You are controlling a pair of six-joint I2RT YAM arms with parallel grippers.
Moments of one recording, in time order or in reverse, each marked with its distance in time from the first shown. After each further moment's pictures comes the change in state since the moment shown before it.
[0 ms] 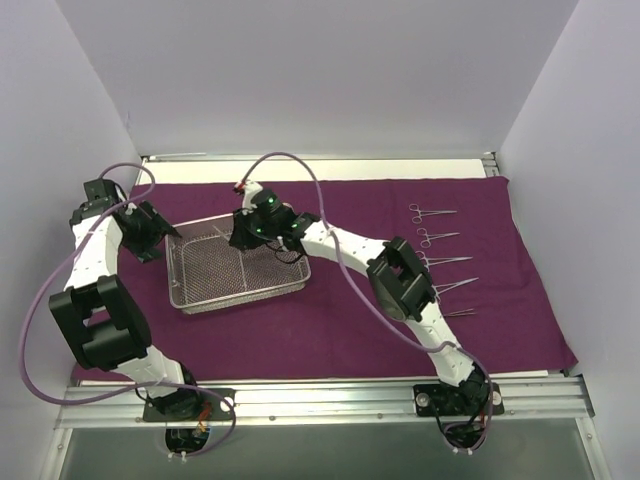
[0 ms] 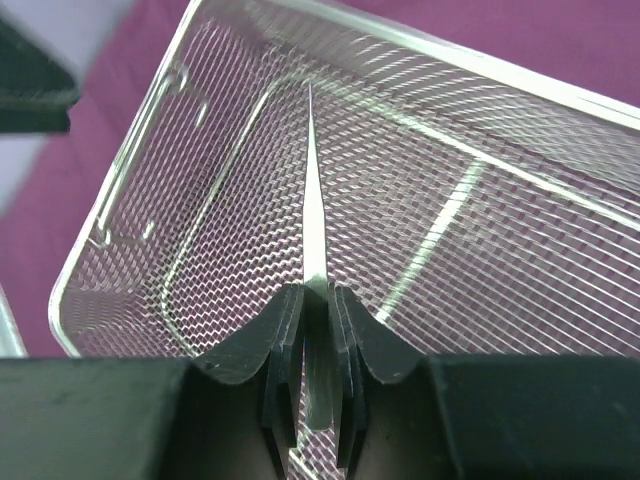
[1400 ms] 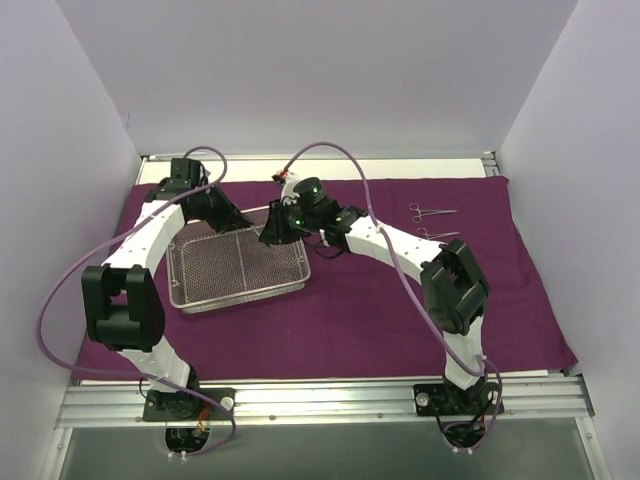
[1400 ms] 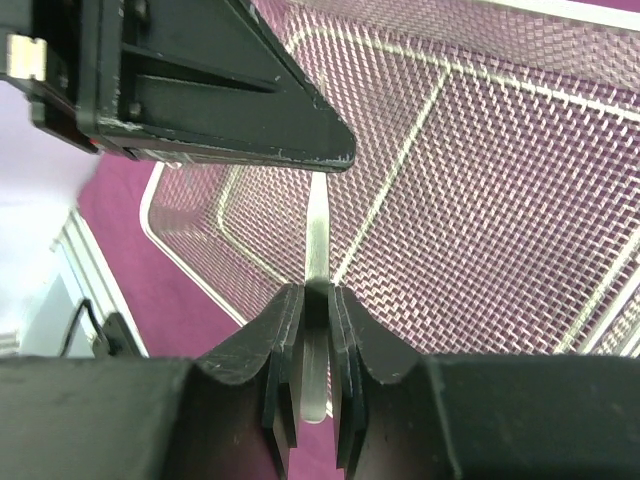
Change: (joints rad) left arm -0.443 0.069 0.060 0.177 0.174 -0.394; right arm -0.101 -0.396 -0.403 0.016 -0.125 0.089
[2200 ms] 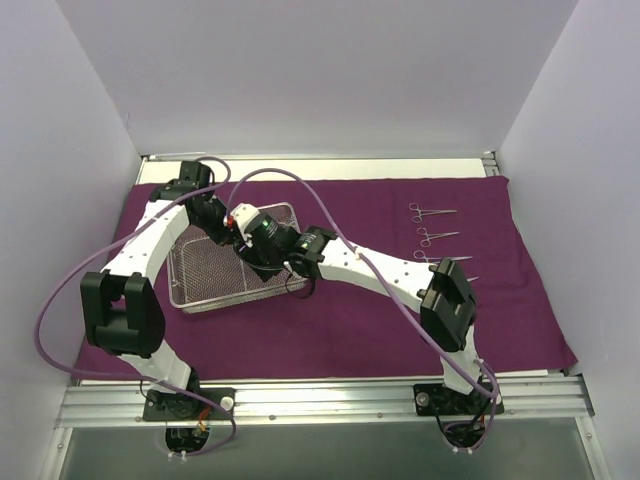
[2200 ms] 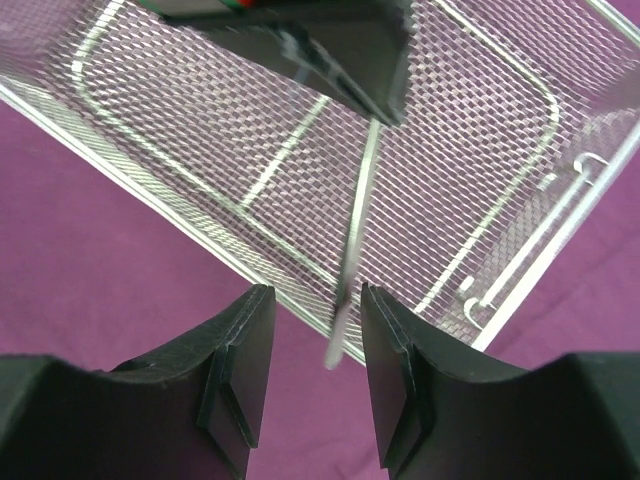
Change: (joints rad) left arm -0.060 -0.032 0.028 -0.246 -0.159 -0.027; right arm 0.274 -0.004 0.187 -0.446 0.496 -0.400
